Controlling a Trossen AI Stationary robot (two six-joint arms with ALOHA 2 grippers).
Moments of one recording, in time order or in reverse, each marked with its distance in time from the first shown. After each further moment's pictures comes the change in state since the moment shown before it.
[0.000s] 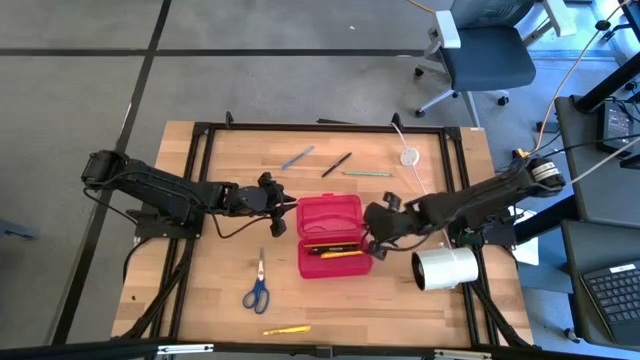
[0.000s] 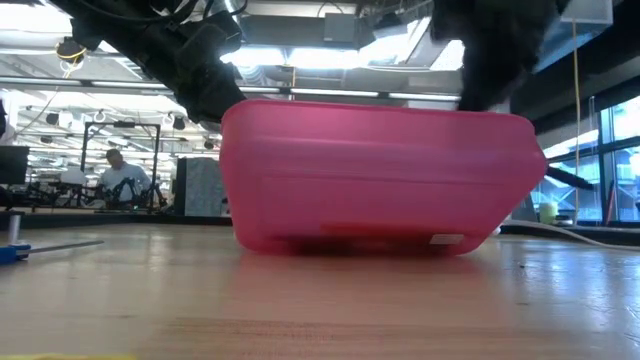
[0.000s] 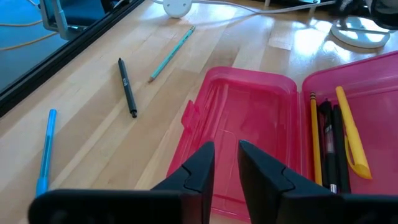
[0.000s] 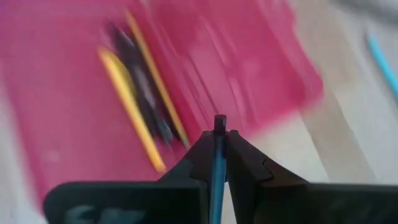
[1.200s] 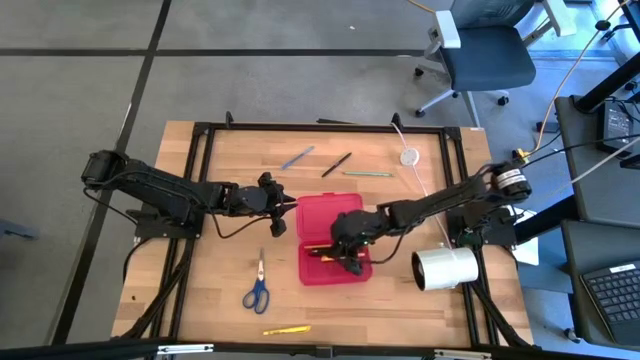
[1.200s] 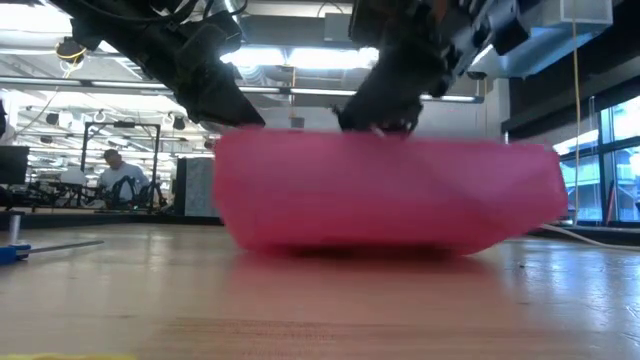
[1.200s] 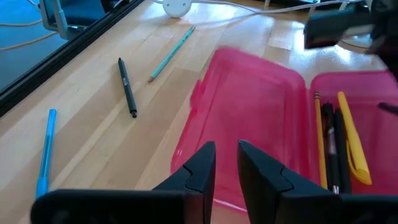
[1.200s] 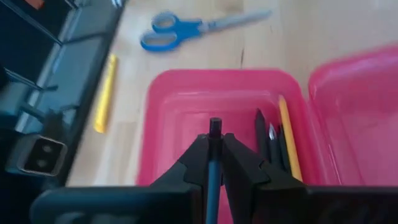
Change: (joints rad) left arm 0.000 0.000 0.000 -0.001 0.000 0.000; right arm -0.081 0.303 0.001 0.625 -0.478 -0.213
